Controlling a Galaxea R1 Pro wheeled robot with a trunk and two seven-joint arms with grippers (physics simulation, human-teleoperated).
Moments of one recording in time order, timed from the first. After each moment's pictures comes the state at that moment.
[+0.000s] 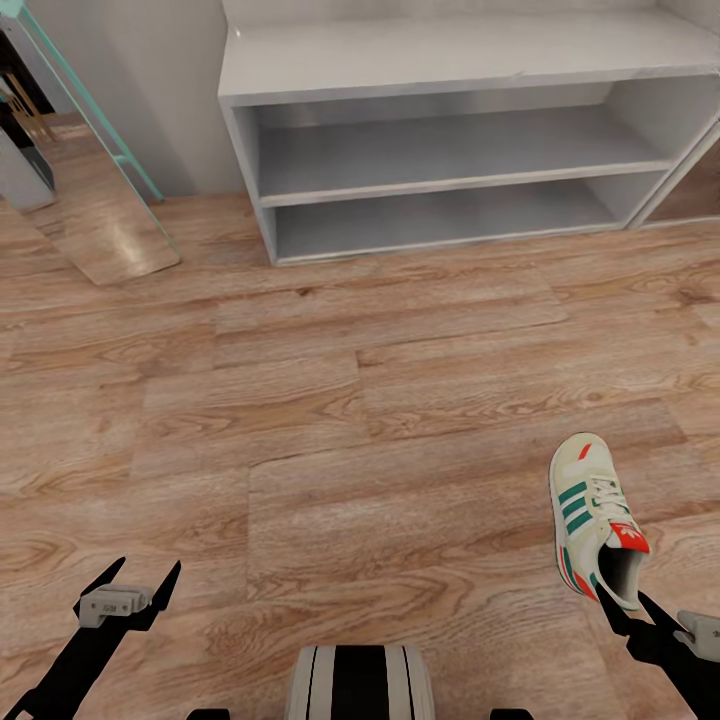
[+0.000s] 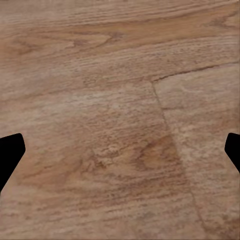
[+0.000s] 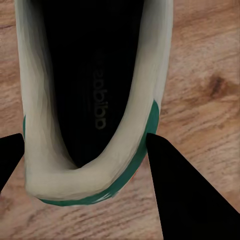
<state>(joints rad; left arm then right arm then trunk) -0.01 0.15 0.33 -1.25 0.13 -0.30 -0.41 0.09 -0.12 -0.55 -1.47 -0.21 0.06 0.44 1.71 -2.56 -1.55</state>
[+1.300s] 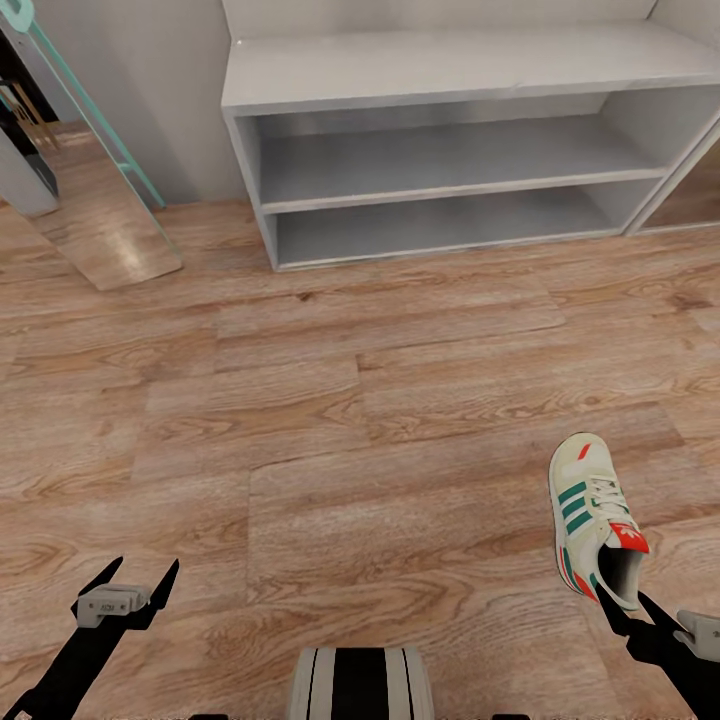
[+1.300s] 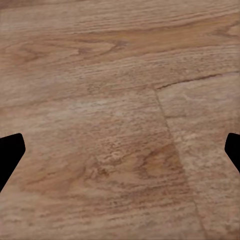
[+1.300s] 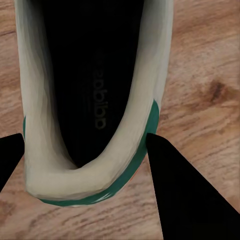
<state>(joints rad) -0.01 0.15 0.33 -1.25 0.14 -0.30 -0.41 0.09 -0.12 -0.55 -1.47 -0.20 0.06 0.44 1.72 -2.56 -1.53</state>
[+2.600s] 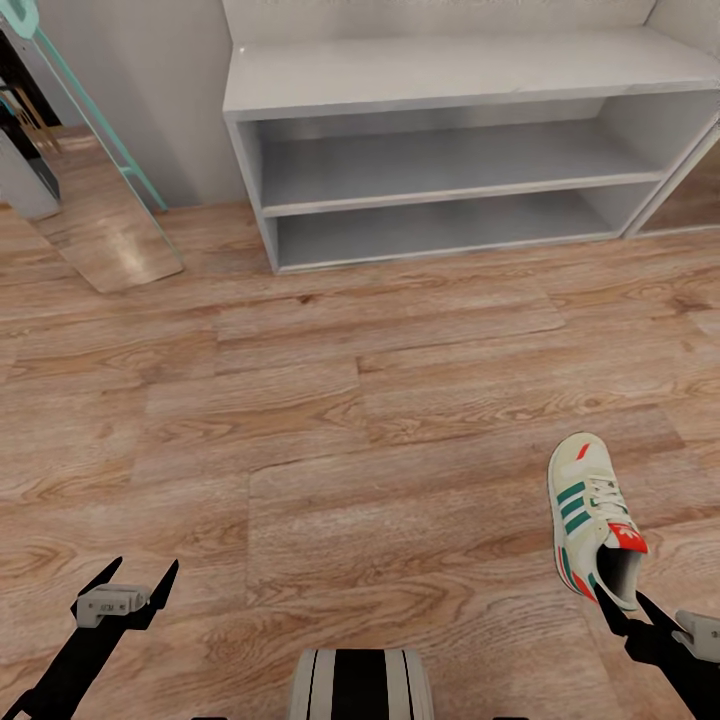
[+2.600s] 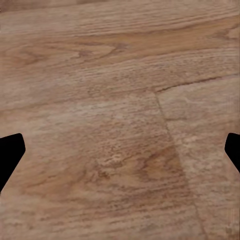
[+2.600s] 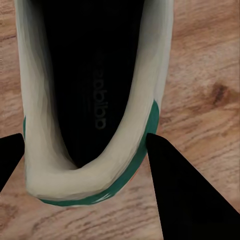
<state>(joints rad) -0.01 0.15 0.33 -1.25 0.14 -0.30 -0.41 0.09 -0.11 -0.55 -1.47 -0.21 0.05 0.45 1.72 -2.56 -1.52</state>
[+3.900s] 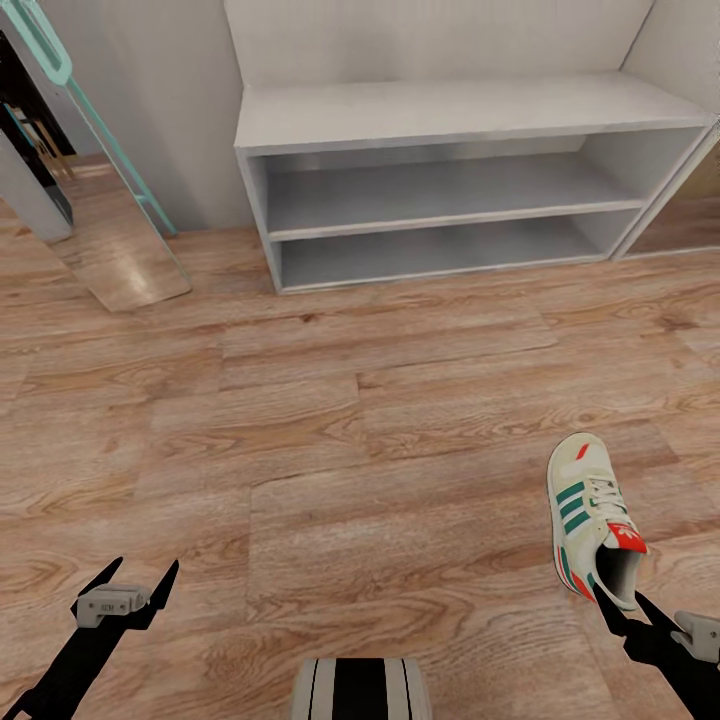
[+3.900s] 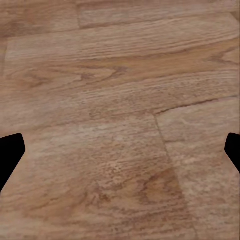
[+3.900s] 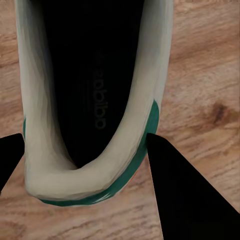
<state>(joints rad) -0.01 0.15 0.33 -1.25 0.14 -0.30 -0.41 0.09 -0.11 -0.55 -1.47 -0.21 0.05 0.45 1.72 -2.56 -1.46</state>
